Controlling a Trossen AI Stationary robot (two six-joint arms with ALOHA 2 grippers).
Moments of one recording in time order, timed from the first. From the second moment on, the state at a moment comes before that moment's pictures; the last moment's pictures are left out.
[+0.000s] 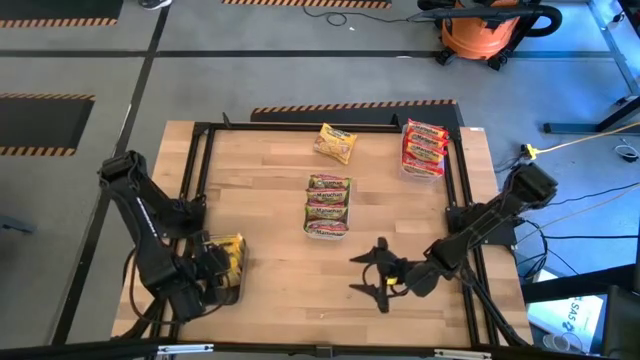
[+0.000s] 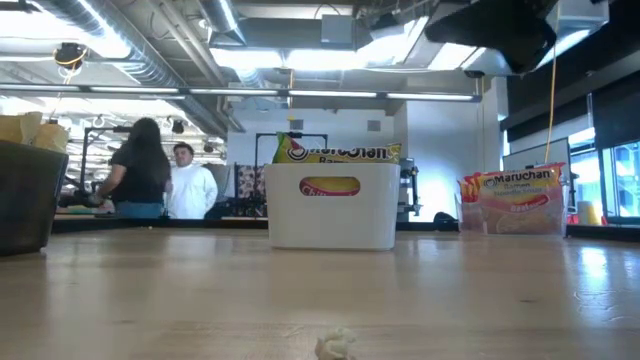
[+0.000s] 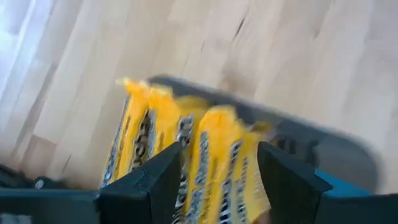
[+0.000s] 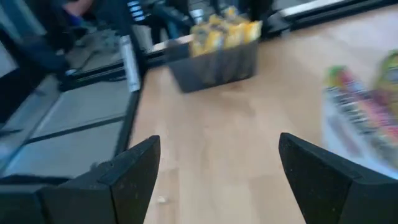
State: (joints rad) left arm -1.03 1.44 1.12 -1.29 -0.49 -1.38; right arm 0.69 1.54 0.75 0.42 0.61 0.51
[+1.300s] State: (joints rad) left arm -0.46 1.44 0.89 -0.27 -0.56 -0.46; right arm -0.66 1.60 0.76 0.25 -0.10 0.02
